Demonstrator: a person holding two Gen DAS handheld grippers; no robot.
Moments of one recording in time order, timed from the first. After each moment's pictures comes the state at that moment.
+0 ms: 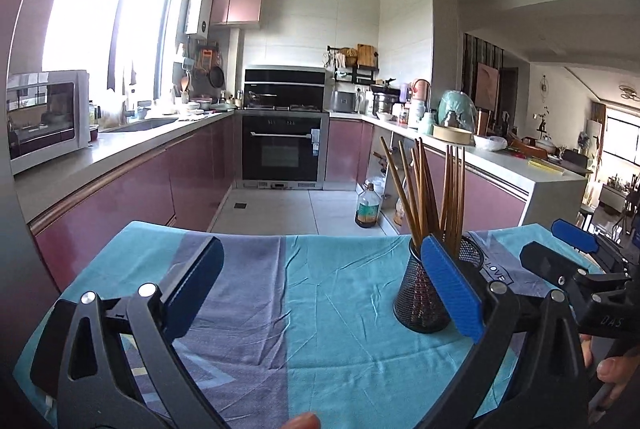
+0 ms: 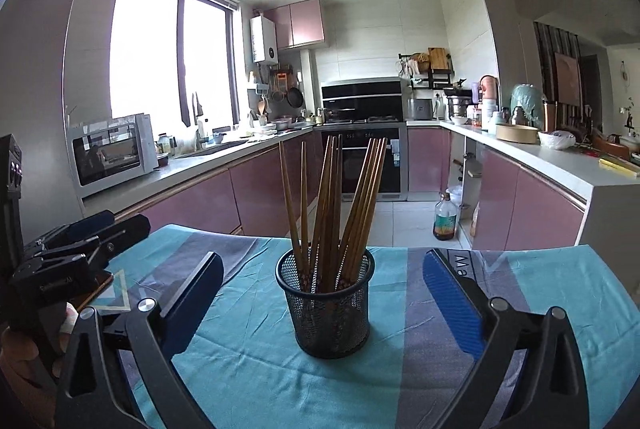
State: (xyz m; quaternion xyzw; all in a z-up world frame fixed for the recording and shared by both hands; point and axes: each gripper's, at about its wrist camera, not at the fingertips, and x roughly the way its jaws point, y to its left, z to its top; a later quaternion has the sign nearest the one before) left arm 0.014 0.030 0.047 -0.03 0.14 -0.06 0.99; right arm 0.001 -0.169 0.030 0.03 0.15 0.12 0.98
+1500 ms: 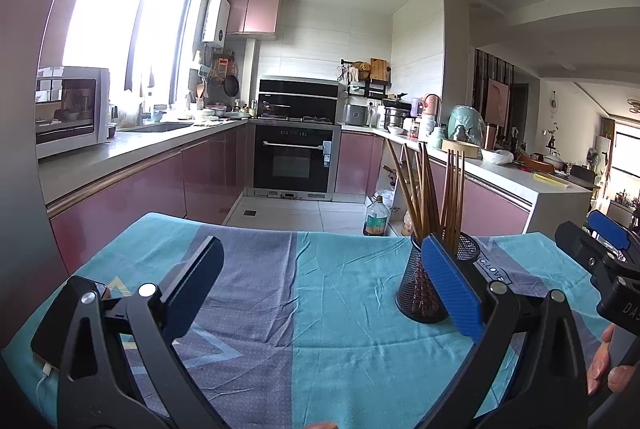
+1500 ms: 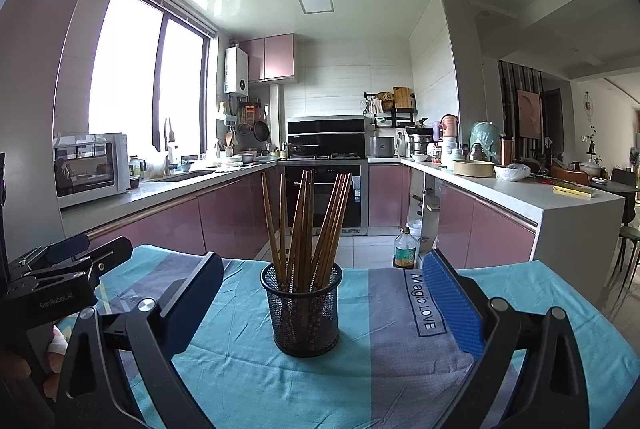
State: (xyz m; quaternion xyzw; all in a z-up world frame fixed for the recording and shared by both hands) left arm -0.024 0.033 0.041 -0.04 0.12 -0.03 0.99; right arm -0.051 -0.162 0.035 0.01 0.08 0.05 1.00
